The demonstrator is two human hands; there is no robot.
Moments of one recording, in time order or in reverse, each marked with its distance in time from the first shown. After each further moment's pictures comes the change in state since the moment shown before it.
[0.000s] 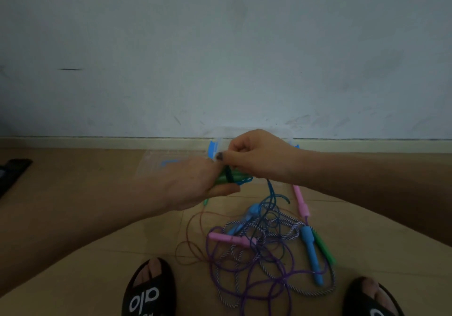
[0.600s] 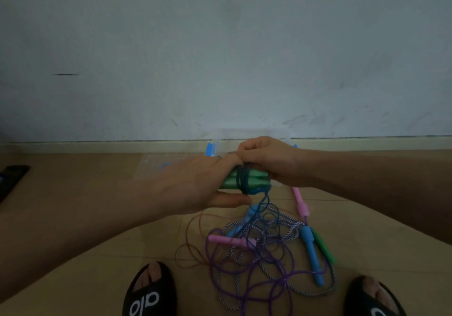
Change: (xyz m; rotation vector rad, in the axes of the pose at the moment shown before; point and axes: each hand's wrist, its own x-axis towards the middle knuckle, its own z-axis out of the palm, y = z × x) left_hand -0.002 0.024 -0.021 0.007 0.079 0.082; right_hand 0.004 0.037 -0.003 0.440 -0.080 0.187
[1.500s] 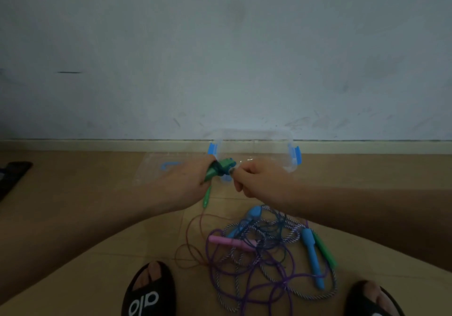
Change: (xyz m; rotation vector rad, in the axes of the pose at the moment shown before) left_hand -0.003 -0.039 0.040 -0.073 -0.031 -0.430; right_hand -0.021 0.009 0.037 -0.295 0.199 -0.052
